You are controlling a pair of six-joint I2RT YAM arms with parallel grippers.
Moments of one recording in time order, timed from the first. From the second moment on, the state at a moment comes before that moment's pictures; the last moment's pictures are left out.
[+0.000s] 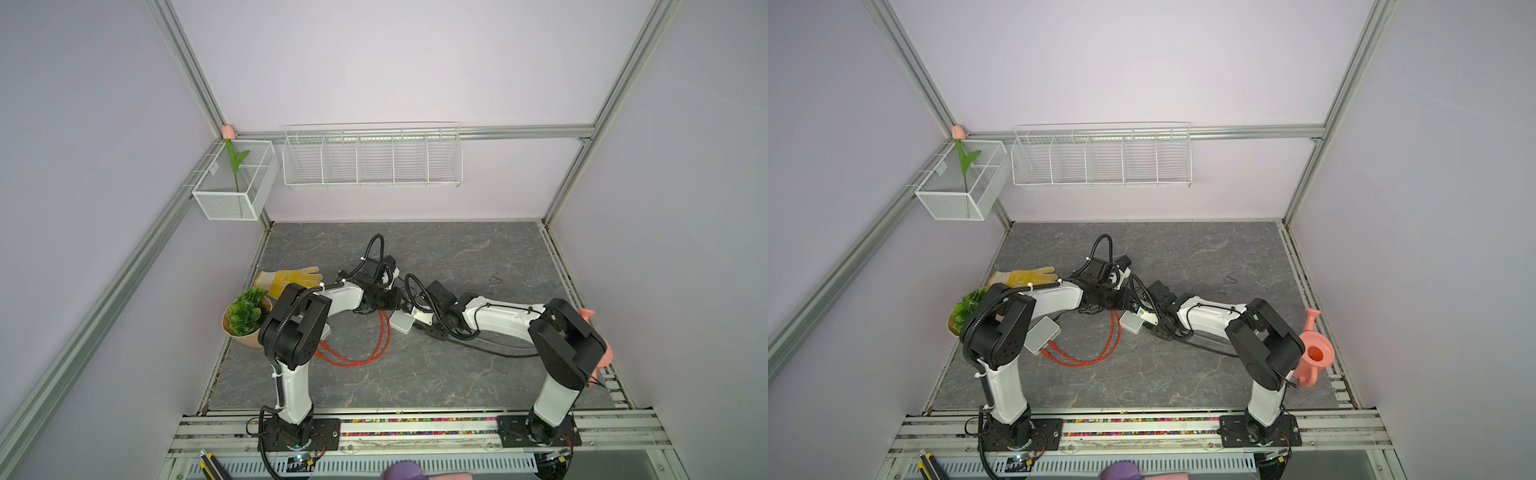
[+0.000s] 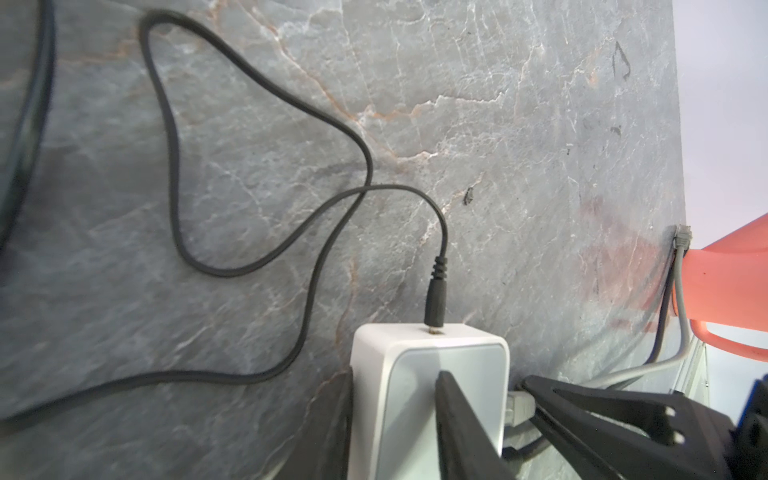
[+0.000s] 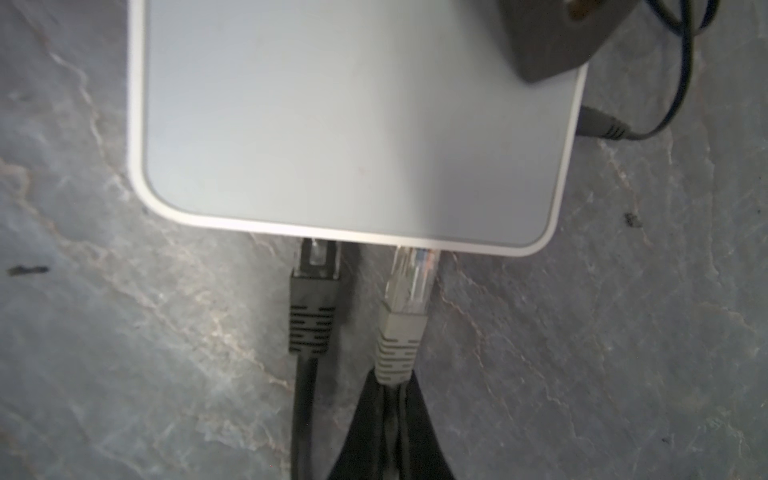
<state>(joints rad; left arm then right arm) -0.54 1.92 1.09 -0.13 0.48 -0.39 0.78 1.78 1.03 -0.42 0.08 -0.47</state>
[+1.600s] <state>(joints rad) -0.58 1.89 1.00 0.06 0.36 -0.43 0.79 1.80 1.03 -0.35 0.09 -0.28</state>
